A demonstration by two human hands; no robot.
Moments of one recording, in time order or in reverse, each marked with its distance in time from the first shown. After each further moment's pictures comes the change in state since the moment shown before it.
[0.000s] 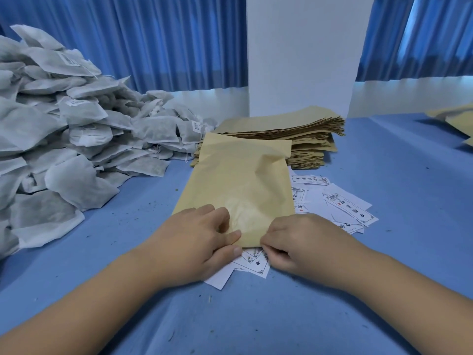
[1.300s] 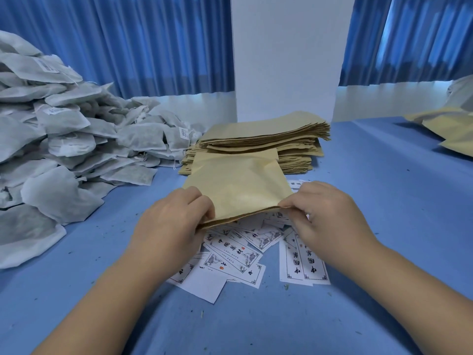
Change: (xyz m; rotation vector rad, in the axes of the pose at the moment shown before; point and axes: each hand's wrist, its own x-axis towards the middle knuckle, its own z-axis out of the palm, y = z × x) left_hand 0.011 -0.007 -0.010 -0.075 0.356 -0.249; right_hand -0.005 0.027 -0.012 0.072 0.503 0.256
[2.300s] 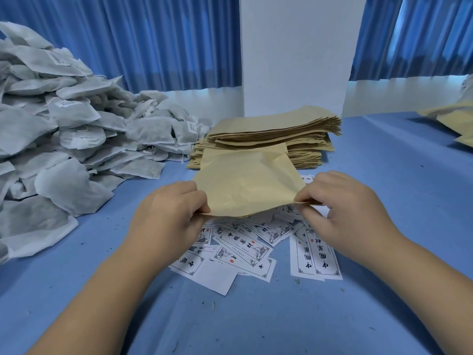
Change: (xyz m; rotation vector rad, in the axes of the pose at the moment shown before) left_hand -0.007 -0.013 -0.007 -0.073 0.065 -0.048; right_hand 0.001 -0.003 -0.011 -0.044 -0.054 0.019
